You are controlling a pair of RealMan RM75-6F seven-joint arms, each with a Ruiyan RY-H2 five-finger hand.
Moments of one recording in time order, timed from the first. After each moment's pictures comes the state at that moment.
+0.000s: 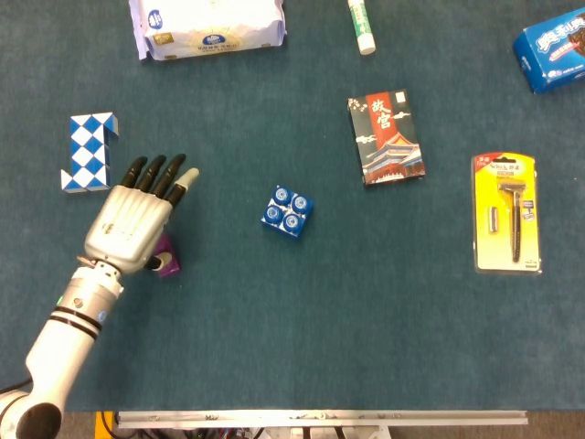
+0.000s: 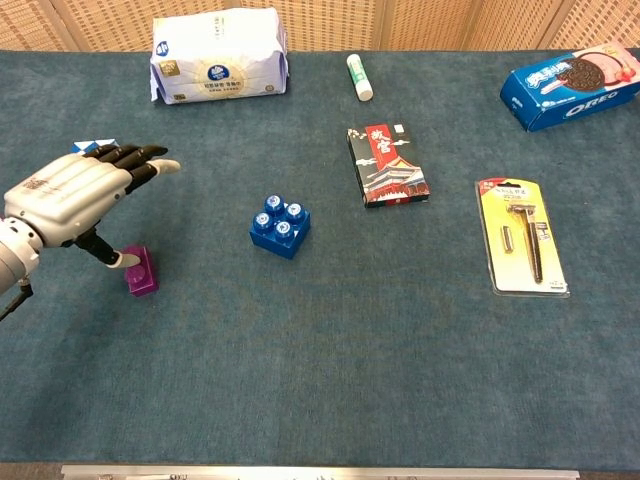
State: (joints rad) left arm -0.42 -1.37 -0.05 -1.80 1.23 1.08 0.69; right arm 0.04 -1.06 0.08 -1.62 -1.51 1.56 0.02
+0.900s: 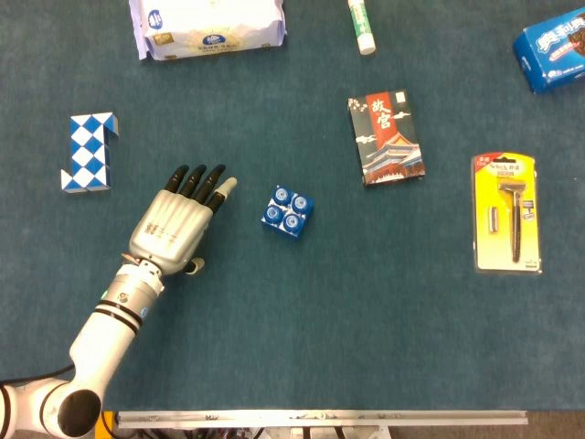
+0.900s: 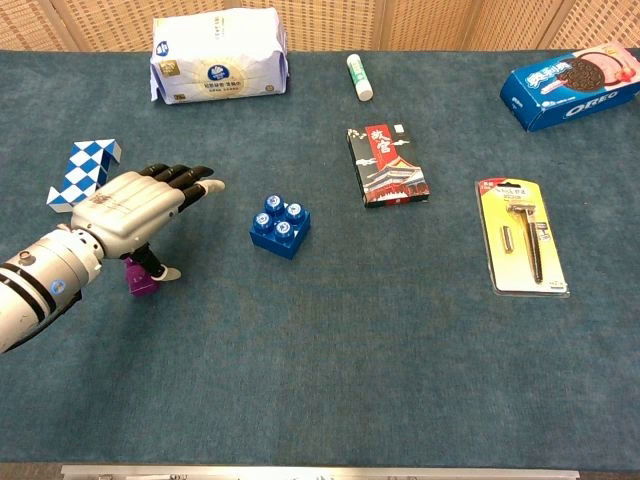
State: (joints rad) left arm -0.52 -1.51 -0.03 -1.74 1.12 1.07 0.79; right arm 0.04 -1.05 0.09 -1.62 -1.50 1.55 0.03
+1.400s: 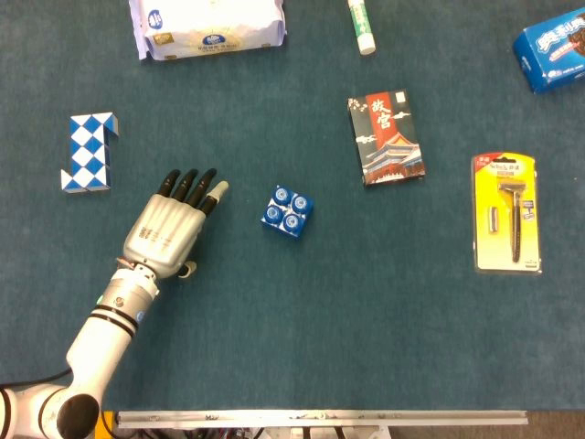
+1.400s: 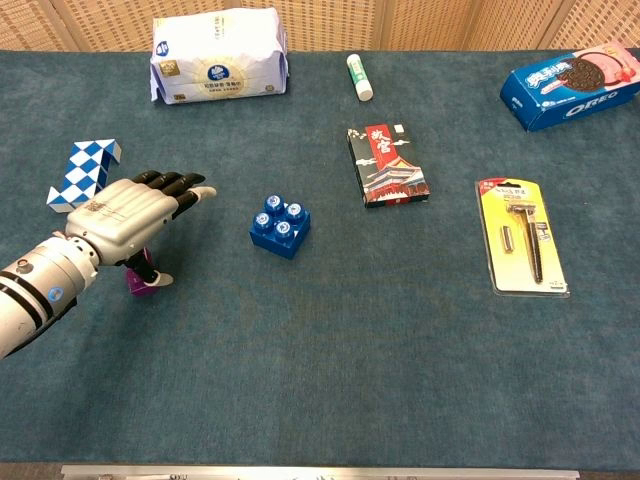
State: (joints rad) left arm -0.51 -1.51 0.01 -1.73 1.10 1.11 0.79; right arm 0.03 -1.05 0.09 -1.62 -1.49 1.55 0.03
